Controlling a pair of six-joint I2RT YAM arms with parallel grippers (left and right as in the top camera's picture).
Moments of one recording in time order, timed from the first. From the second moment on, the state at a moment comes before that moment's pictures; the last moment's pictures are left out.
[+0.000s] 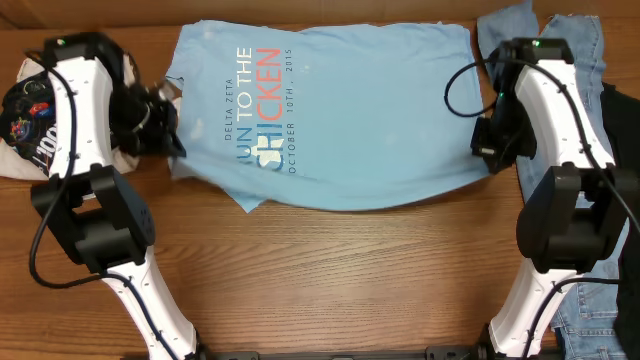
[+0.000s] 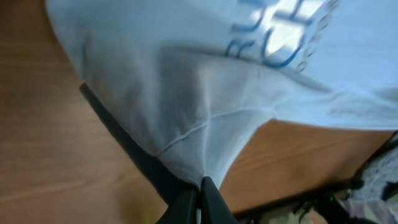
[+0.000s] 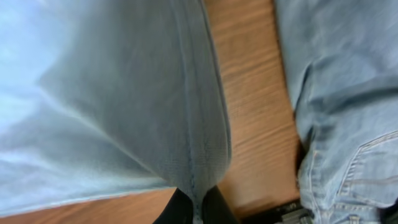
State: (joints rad) left arm 0.25 2.23 2.06 -1.69 0.35 0.08; right arm -0.04 2.11 1.83 -1.59 0.11 0.33
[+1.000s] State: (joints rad) left arm 0.33 1.62 1.34 -1.52 0.14 -0.09; right arm -0.07 1.54 1.23 -1.39 -0.03 0.42
